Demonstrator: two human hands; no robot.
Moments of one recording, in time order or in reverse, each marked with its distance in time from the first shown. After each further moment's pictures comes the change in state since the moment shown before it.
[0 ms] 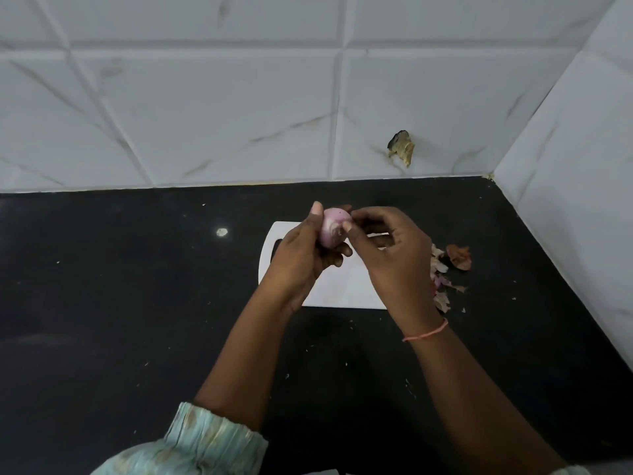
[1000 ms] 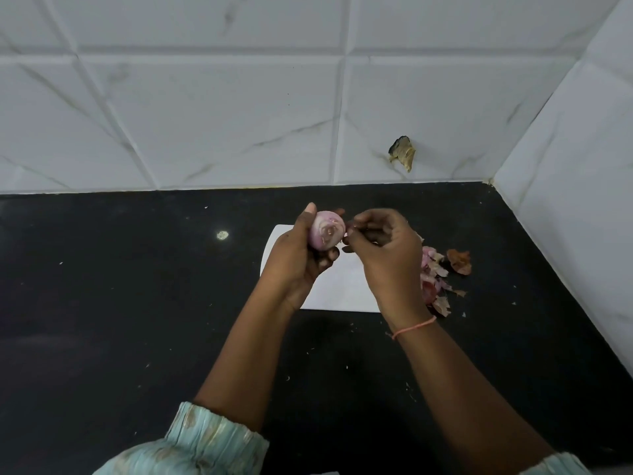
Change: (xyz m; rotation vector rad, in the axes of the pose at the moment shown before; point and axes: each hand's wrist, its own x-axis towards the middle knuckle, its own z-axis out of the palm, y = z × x) left_hand 0.001 0.009 0.002 -0.135 0.157 -0.130; right_hand 0.002 0.001 0.014 0.163 0.055 0.224
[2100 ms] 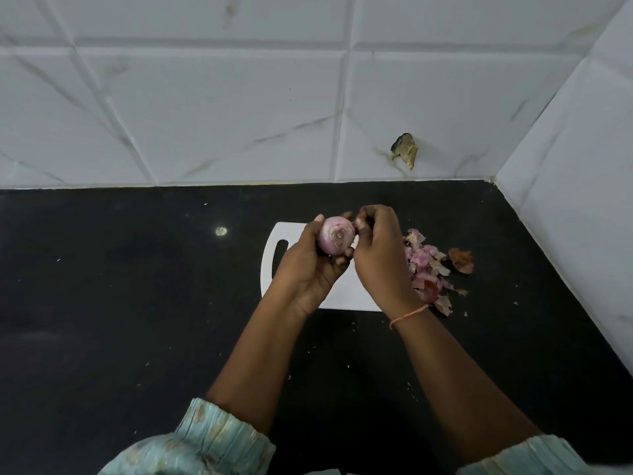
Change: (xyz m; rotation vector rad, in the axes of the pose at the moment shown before) left_hand 0.011 -0.017 0.001 -0.300 -0.049 -0.153; right_hand 0.013 0.021 0.014 -0.298 -0.080 -0.092
